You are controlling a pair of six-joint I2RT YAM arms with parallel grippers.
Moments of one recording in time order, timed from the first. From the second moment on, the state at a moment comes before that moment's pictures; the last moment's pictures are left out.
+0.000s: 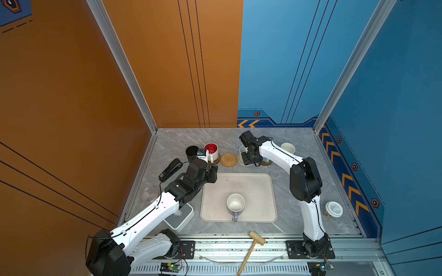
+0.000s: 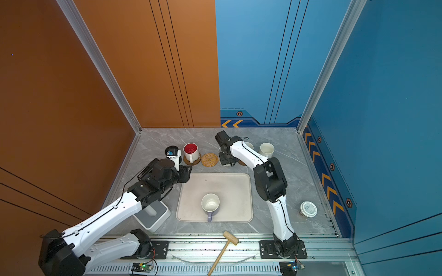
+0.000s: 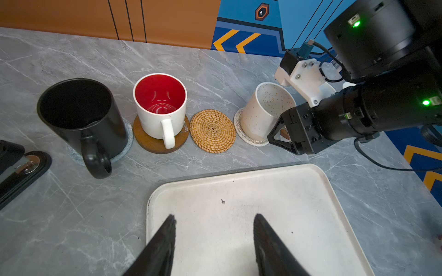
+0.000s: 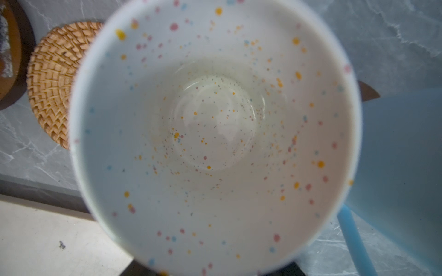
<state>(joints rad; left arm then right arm) -0.60 1.07 0.79 -0.26 -0.20 -0.44 0.55 2.15 1.83 -0.93 0.14 0.29</state>
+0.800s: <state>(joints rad) -0.68 1.00 0.84 -0.40 -0.17 -0.46 0.64 1.69 1.54 -0.93 0.23 0.32</state>
